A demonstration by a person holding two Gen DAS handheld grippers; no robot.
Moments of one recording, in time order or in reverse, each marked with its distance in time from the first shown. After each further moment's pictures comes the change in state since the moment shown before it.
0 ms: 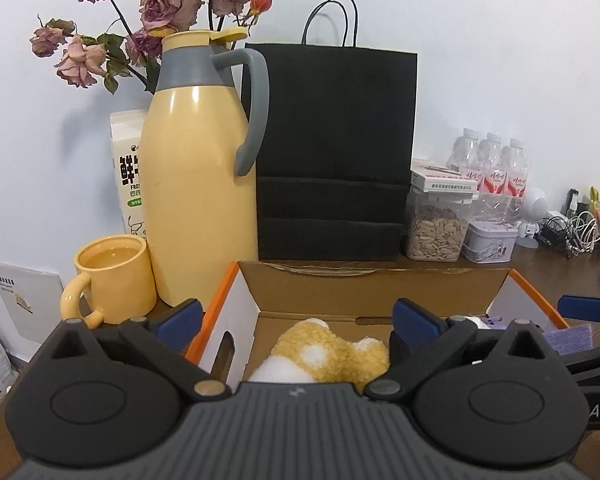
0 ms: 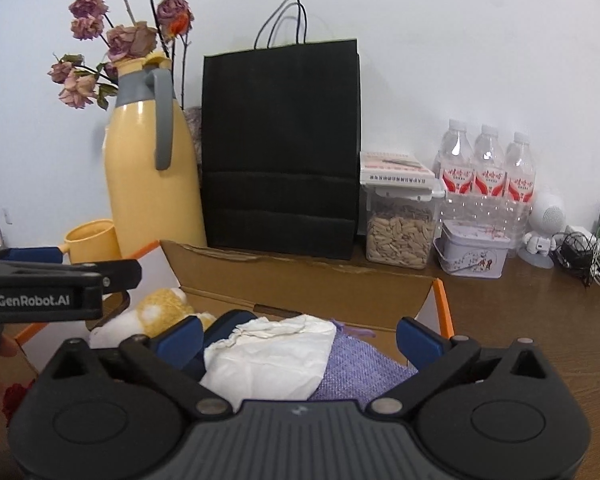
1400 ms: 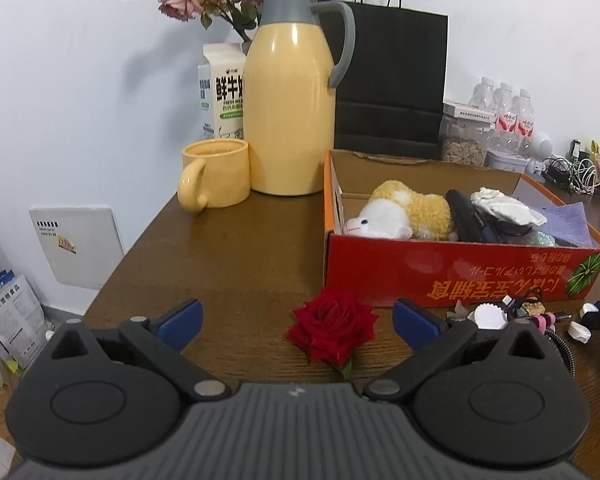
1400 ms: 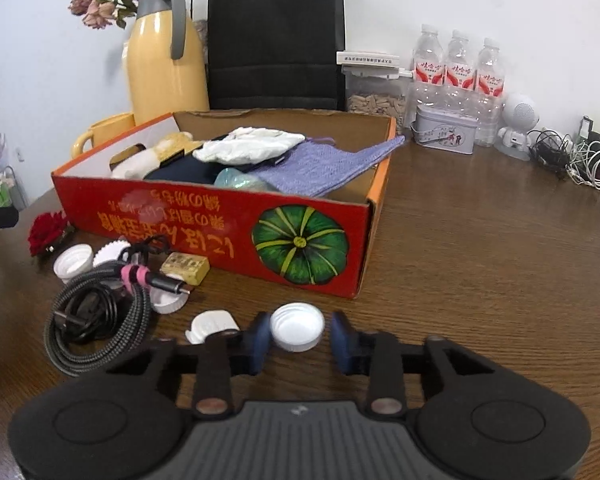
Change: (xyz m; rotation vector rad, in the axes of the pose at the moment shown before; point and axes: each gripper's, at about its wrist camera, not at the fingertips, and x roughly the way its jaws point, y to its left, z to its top) left arm -0.102 0.088 -0.087 -0.004 0.145 0.039; right arm -0.082 -0.029 -0.109 -0.005 0.224 0.019
